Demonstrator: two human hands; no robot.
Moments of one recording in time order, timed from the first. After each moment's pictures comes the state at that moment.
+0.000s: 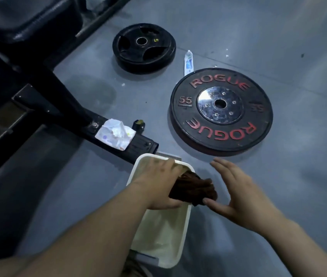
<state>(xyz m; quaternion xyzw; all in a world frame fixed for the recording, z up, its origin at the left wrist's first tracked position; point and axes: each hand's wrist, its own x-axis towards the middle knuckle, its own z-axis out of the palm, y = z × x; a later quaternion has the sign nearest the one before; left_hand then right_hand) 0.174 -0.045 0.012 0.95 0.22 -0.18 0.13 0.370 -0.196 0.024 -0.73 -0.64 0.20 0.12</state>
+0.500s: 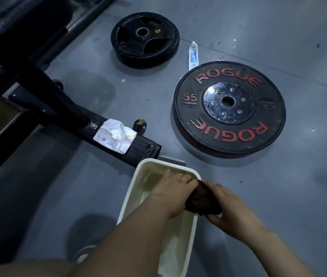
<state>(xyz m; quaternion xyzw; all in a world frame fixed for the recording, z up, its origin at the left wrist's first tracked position) 0.207 -0.047 -0.033 0.93 0.21 -0.24 0.20 0.361 -0.186 -0.061 -0.72 -0.61 0.31 0.14</state>
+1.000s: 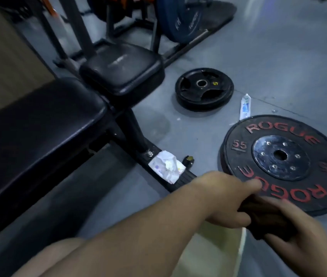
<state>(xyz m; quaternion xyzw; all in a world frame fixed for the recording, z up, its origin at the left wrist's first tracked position) 0.196 0.007 0.125 0.96 0.20 -0.06 0.20 0.356 -0.126 0.081 -0.70 -0.60 0.23 0.31</state>
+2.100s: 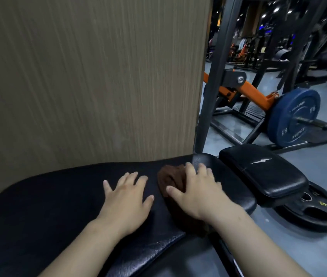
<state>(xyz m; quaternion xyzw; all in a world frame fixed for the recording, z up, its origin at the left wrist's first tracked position) -0.240 0.033 0.245 0.61 0.78 0.08 0.05 -0.069 0.104 0.267 -0.57 -0.81 0.15 0.05</state>
